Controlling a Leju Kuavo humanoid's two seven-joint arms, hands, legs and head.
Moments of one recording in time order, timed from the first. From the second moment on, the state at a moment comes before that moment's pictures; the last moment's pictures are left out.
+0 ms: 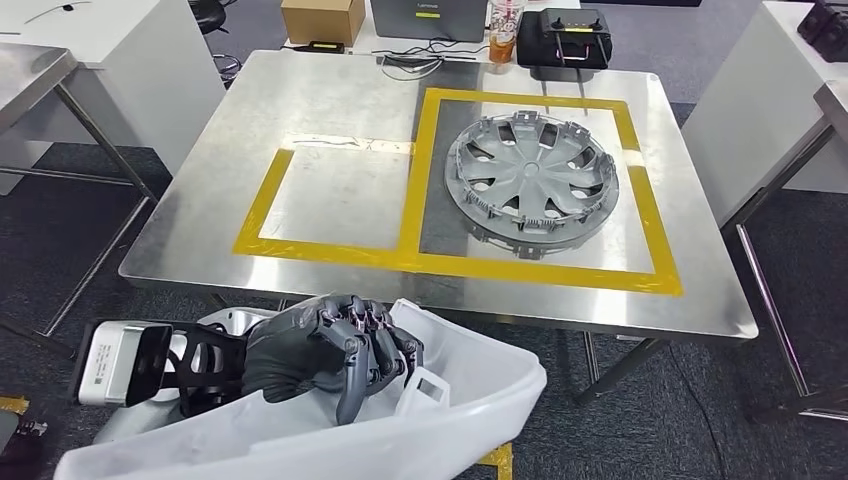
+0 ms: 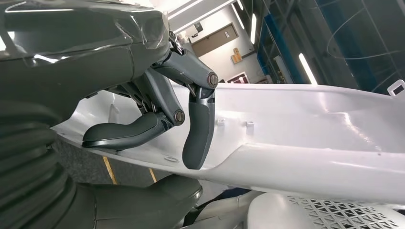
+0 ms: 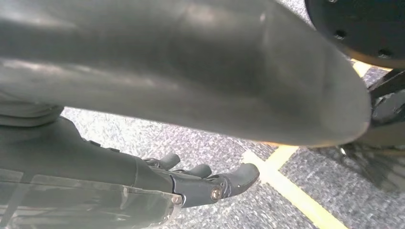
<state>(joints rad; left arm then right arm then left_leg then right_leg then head) -0.43 0.11 -0.75 -1.83 0.54 -0.68 -0.26 0.03 -0.20 -0.75 -0.14 1.37 0.47 -0.25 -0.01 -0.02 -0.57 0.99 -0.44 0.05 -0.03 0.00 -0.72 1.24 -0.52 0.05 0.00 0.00</state>
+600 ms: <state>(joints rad) -0.43 0.11 -0.74 -1.84 0.54 -0.68 -0.26 0.03 -0.19 -0.75 -0.14 1.38 0.46 -0.26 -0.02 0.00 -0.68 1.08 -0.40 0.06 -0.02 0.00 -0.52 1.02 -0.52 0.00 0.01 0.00</state>
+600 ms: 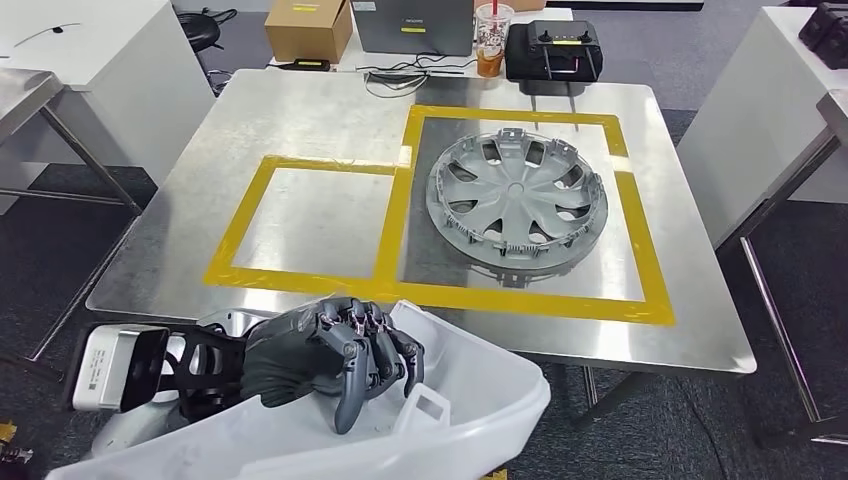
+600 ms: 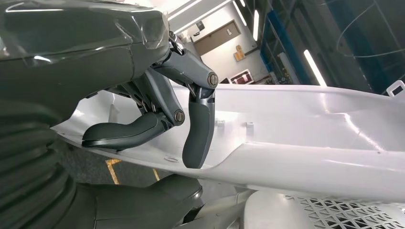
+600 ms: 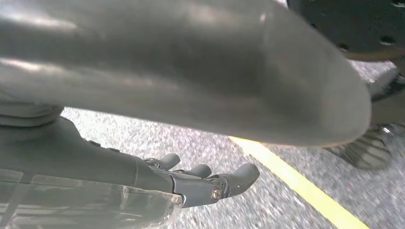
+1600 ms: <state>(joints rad) -0.51 0.24 -0.62 -1.55 -0.62 -0.21 -0.36 0.03 -0.20 -0.75 -0.14 1.39 0.43 -0.32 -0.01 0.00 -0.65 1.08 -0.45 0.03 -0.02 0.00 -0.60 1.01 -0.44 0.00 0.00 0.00</state>
